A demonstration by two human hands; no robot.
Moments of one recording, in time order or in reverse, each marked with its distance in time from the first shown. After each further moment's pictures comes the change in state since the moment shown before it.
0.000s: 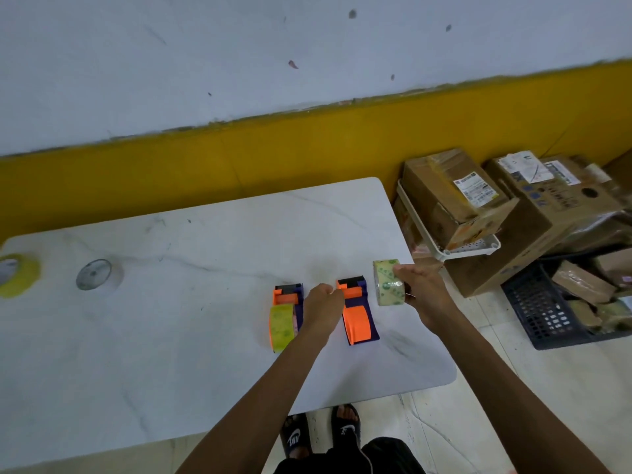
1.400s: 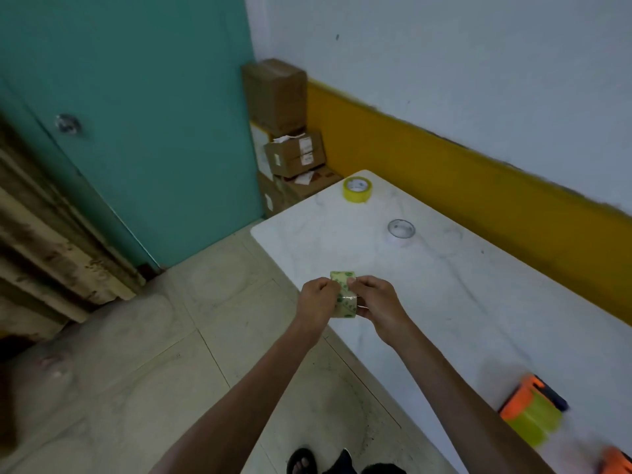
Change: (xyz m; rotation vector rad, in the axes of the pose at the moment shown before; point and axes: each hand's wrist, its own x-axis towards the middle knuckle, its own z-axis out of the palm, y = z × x) left_hand -0.190 -0.234 -0.346 -0.721 0.834 -0.058; right_hand -0.252 0.116 0.430 -0.513 -1.071 -0.018
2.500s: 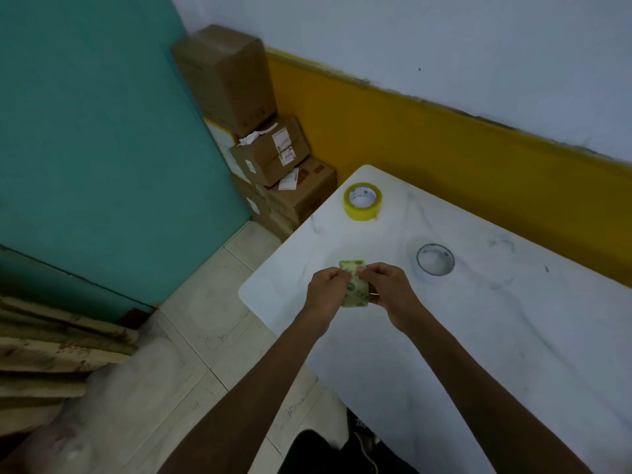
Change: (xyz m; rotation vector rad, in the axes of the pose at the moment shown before) left_hand 0.281 0.098 0.011 0.201 -0.146 -0.173; right_hand 0.271 -0.079 0.018 0.086 0.145 0.073
